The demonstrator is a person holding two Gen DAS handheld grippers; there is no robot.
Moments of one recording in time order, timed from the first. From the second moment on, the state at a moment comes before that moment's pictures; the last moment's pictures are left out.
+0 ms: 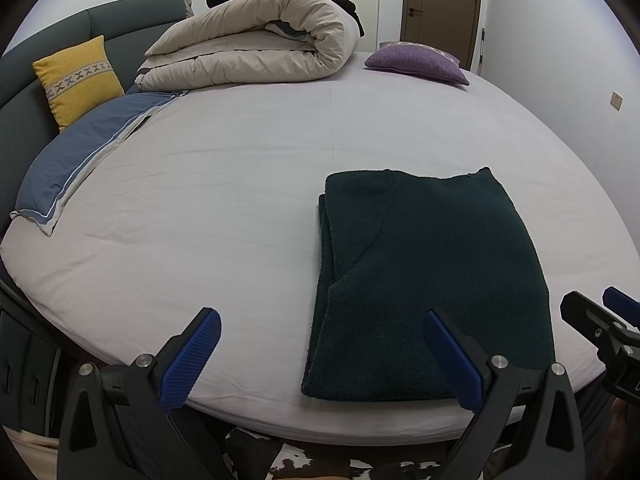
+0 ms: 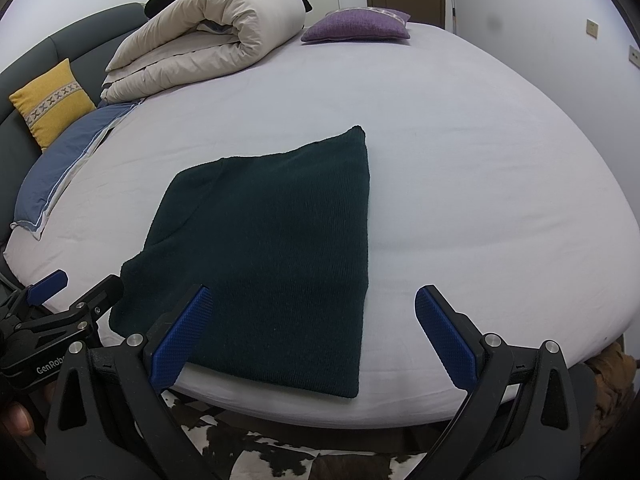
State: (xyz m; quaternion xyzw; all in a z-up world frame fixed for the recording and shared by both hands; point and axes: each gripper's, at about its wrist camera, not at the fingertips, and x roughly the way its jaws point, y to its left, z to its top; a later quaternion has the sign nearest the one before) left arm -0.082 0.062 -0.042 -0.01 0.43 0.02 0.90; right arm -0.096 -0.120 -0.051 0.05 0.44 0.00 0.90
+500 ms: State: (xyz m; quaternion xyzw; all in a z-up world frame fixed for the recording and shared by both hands) left arm -0.083 0.063 -0.044 -0.01 0.43 0.02 0.90; right arm -0.095 -0.121 -0.051 0.05 0.44 0.00 0.90
